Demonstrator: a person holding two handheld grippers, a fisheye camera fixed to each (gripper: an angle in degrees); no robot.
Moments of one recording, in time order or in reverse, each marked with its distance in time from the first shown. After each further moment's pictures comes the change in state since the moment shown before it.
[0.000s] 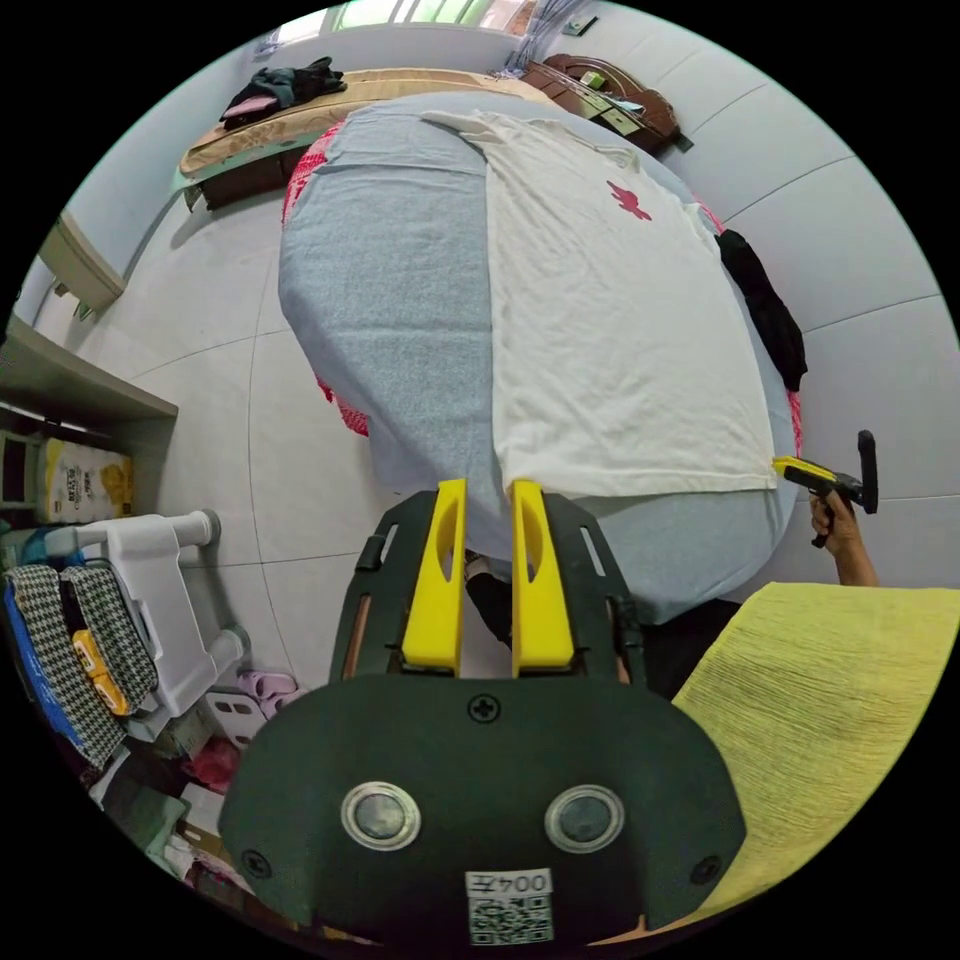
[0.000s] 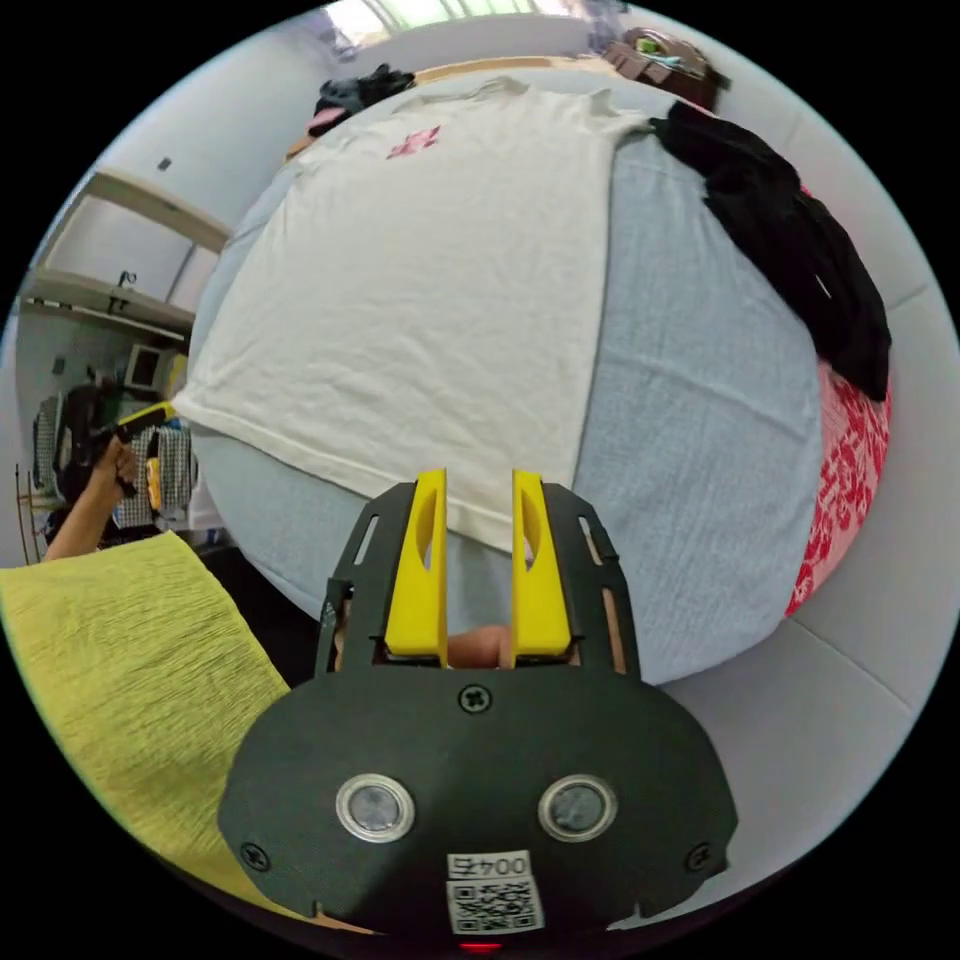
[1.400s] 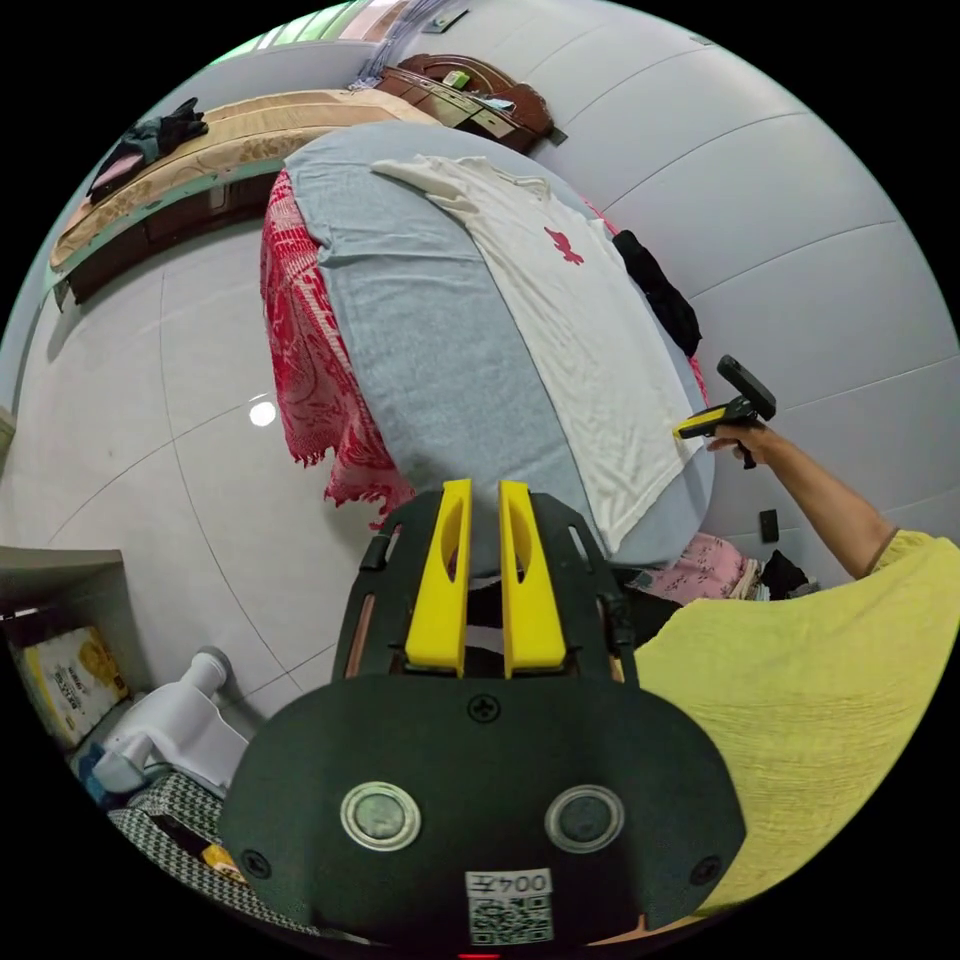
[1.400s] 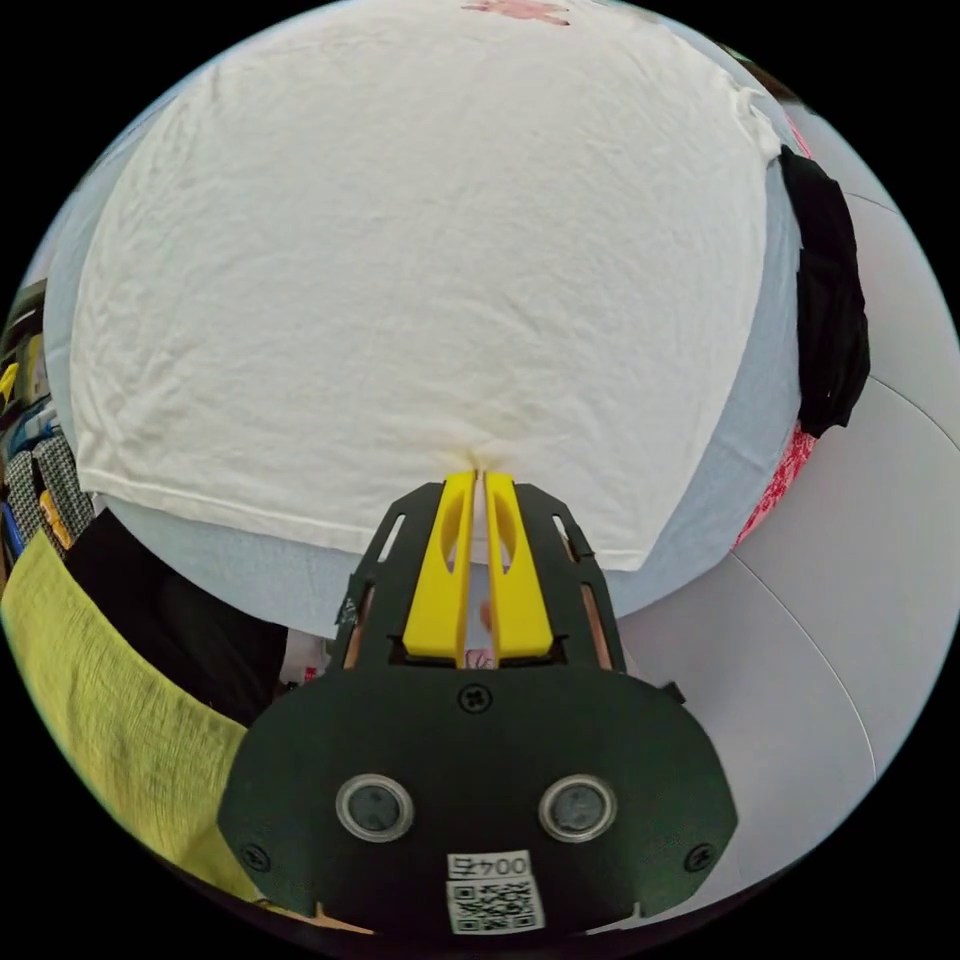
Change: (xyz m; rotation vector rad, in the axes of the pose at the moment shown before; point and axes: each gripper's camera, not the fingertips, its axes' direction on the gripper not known) left arm -0.235 -0.210 -0.062 -0.015 0.279 0.339; right arm -0.208 -0.155 0.222 -0.456 0.383 0.128
